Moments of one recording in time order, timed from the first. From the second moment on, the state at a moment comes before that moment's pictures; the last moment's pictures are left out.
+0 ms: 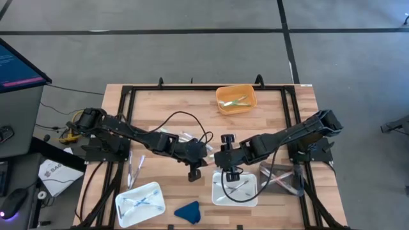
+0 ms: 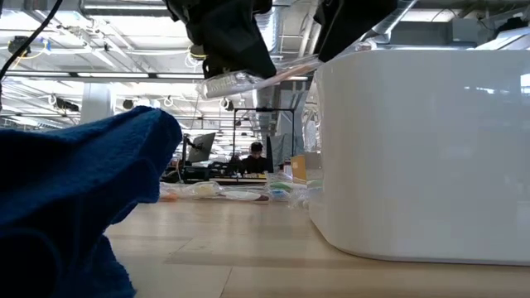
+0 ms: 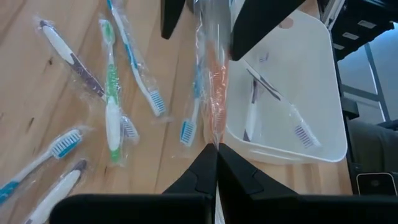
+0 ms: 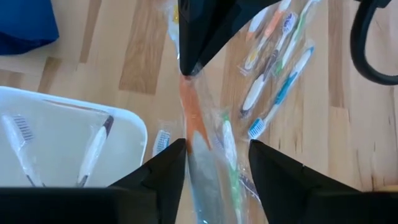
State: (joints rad) left arm -0.24 1.66 1.15 -0.25 -0.06 -0.42; right arm 0.34 1.69 1.40 -0.76 0.29 0.08
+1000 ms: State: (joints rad) left arm -0.24 1.66 1.15 -0.21 -0.06 -0.38; right arm 0.35 1.69 1.40 -0.82 0.23 0.10
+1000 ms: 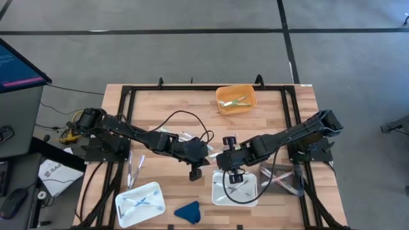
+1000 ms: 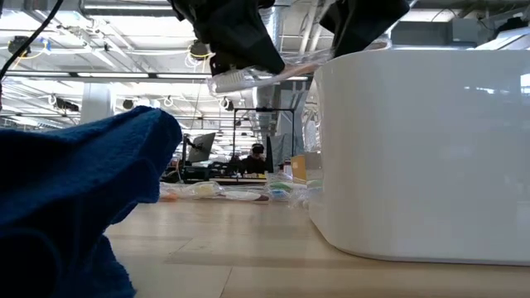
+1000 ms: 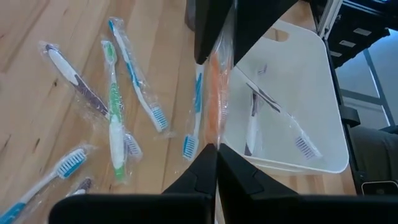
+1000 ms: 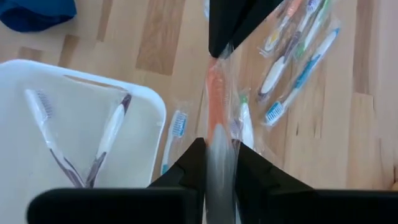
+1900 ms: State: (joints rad) left arm -0.45 1.43 1.13 -0.09 -0.11 -0.06; right arm 0.66 1.54 1.40 -1.06 0.29 0.26
